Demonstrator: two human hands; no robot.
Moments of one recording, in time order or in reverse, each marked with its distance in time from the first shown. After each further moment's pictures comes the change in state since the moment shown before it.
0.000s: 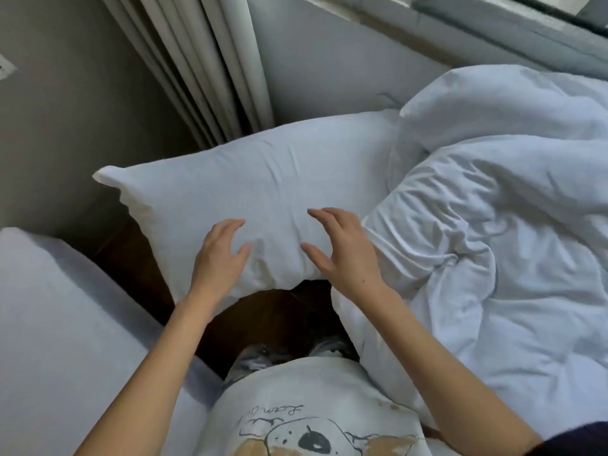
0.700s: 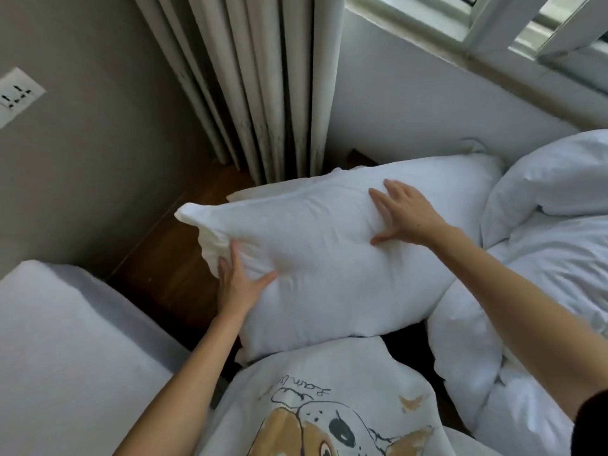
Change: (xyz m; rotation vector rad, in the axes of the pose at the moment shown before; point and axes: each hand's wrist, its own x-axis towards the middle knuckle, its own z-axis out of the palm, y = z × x) left_hand 0.125 -0.173 -0.056 -0.176 -0.172 -0.421; right_hand 0.221 0.031 0.078 -0.614 -0.553 0.056
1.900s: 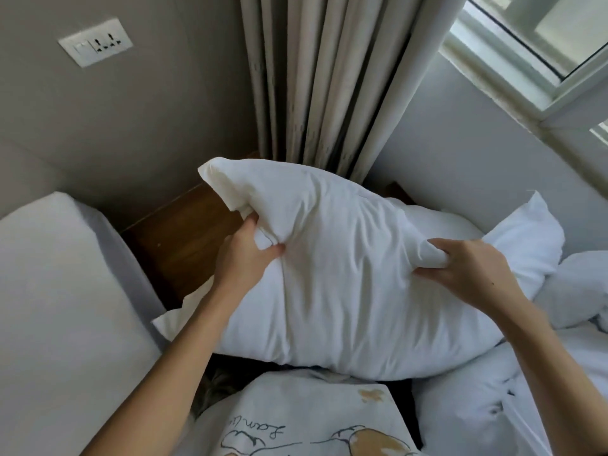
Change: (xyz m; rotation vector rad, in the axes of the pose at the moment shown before) left_hand -0.043 0.061 -0.074 -0.238 0.223 0.148; right_hand -0.060 -0.050 -0.093 0.232 0.080 0.085
